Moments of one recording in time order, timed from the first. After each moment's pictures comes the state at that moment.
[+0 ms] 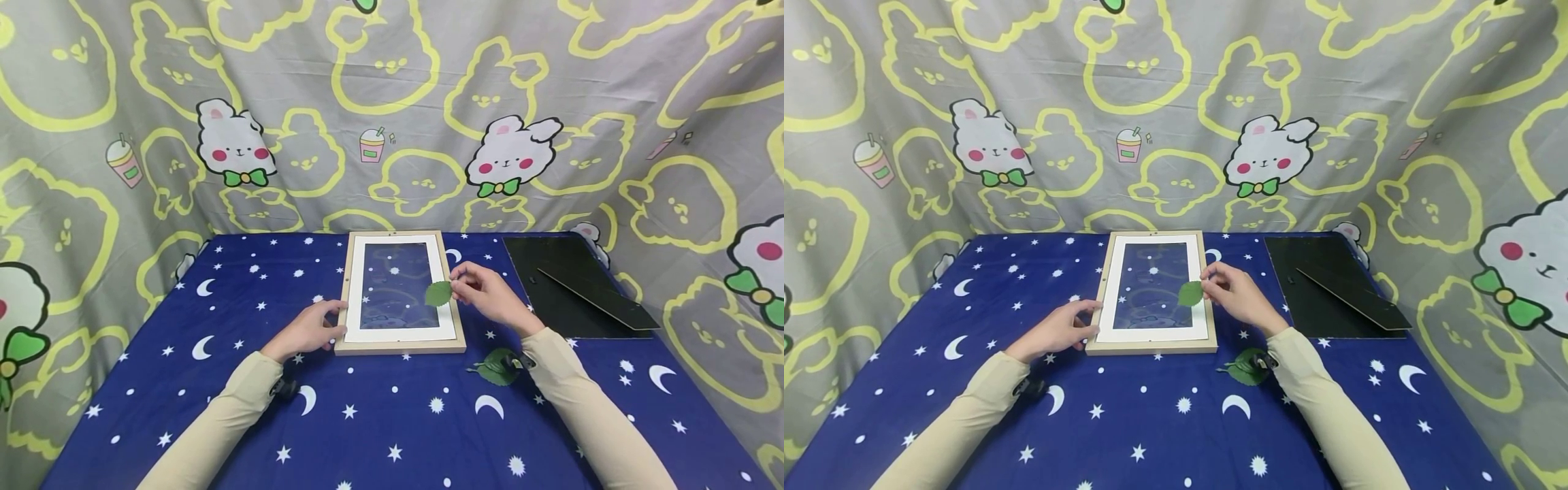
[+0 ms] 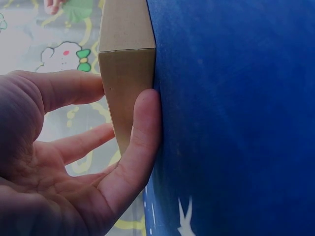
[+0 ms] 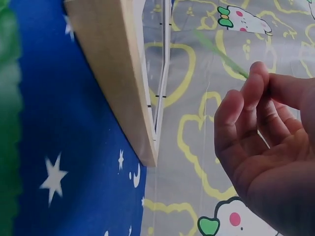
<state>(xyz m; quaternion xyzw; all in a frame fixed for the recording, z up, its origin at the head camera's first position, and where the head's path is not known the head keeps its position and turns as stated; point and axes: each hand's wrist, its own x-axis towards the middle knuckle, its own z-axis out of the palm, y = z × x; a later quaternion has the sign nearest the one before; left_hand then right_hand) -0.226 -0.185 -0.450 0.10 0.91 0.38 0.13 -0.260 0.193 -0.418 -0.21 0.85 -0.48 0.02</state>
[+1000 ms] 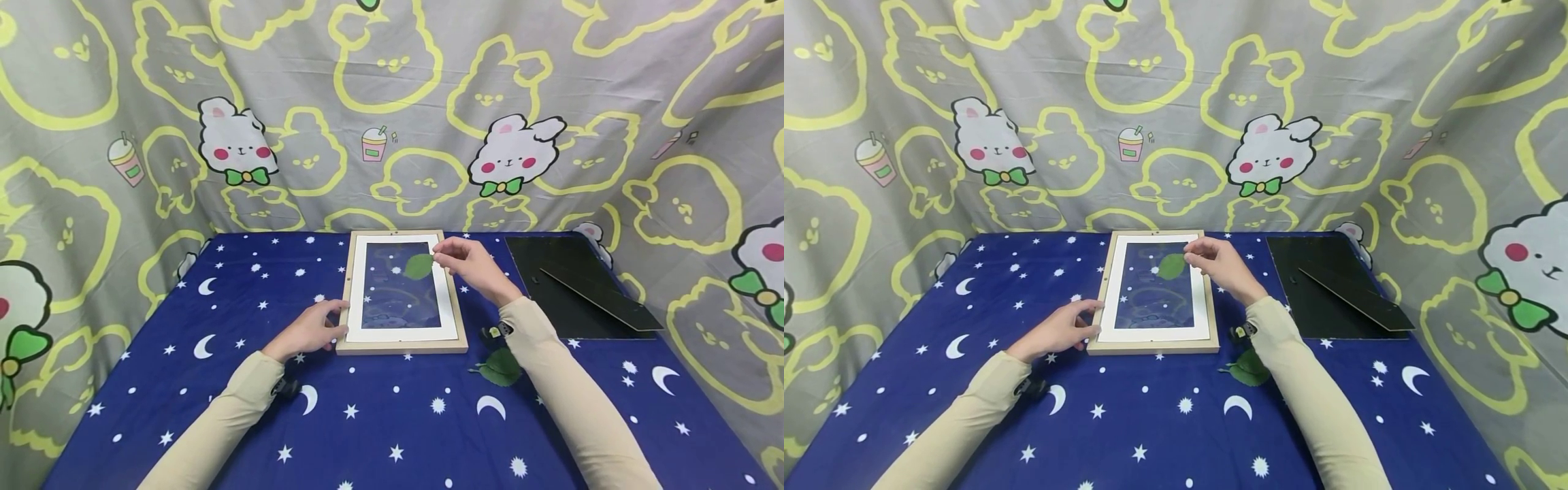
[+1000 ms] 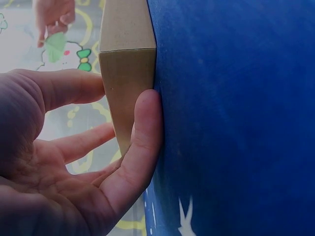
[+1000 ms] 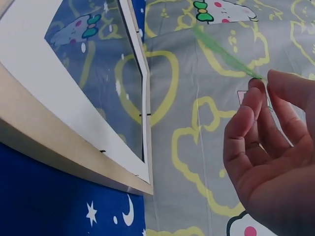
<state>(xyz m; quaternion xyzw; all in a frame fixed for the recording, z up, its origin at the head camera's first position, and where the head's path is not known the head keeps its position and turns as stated) -0.227 -0.186 -0.452 0.10 0.91 0.39 0.13 -0.301 0.166 -0.396 -0.18 0.82 -0.55 0.05</state>
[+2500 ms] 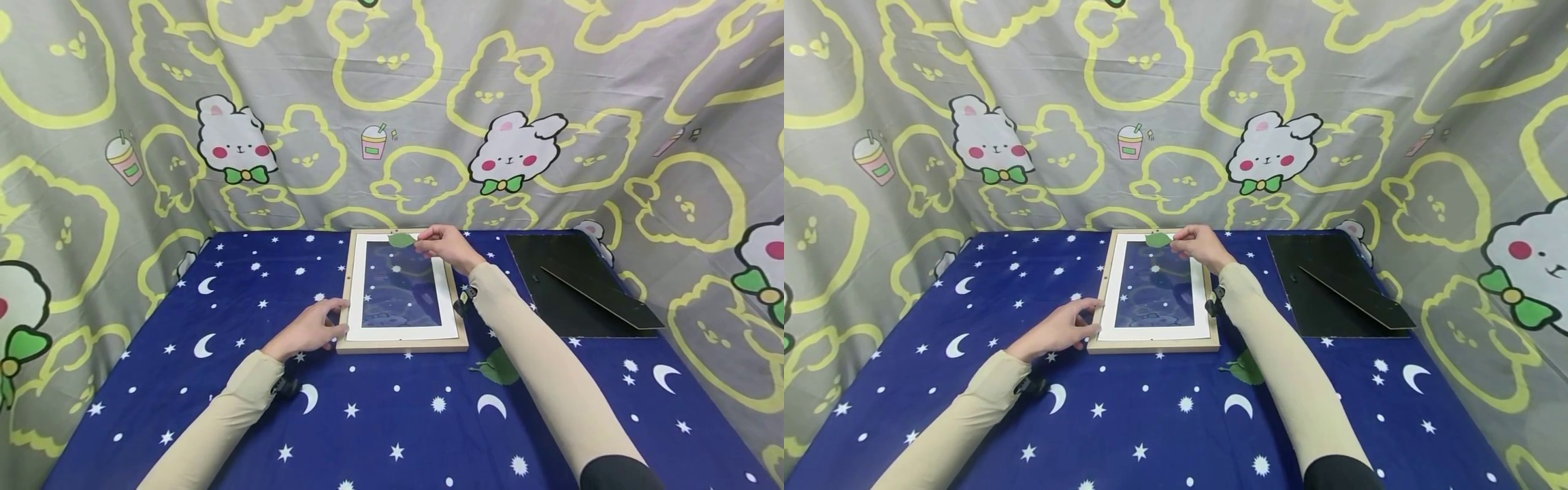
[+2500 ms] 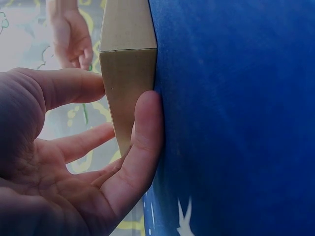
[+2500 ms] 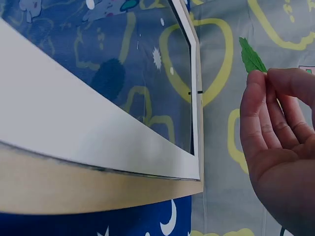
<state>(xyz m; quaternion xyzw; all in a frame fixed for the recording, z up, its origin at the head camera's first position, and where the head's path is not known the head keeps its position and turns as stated) -0.228 -0.186 -0.453 0.10 0.91 0.38 0.14 -0.372 0.129 -0.412 -0.12 0.78 -0.60 0.11</state>
